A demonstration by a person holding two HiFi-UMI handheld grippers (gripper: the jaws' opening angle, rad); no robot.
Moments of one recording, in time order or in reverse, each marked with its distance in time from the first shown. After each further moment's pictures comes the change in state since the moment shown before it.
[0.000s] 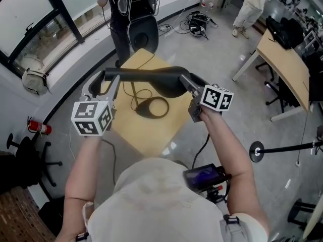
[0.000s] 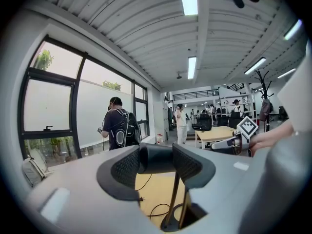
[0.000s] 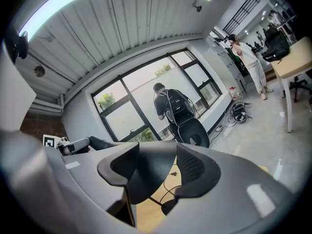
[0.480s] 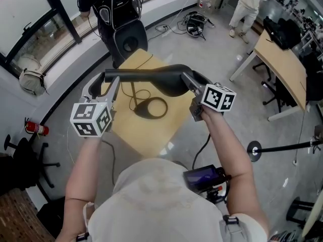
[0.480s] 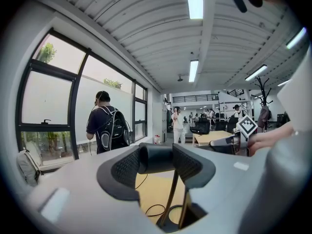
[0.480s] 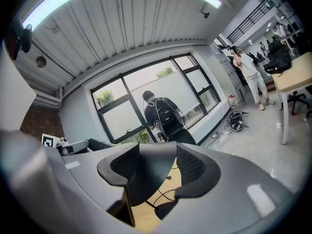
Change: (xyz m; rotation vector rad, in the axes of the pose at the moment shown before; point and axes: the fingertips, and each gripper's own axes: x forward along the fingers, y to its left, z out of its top) left arm 0.000 0.005 -0.007 -0.058 -0.012 -0.027; right arm -0.006 0.007 0.020 -0.097 -0.018 -0.063
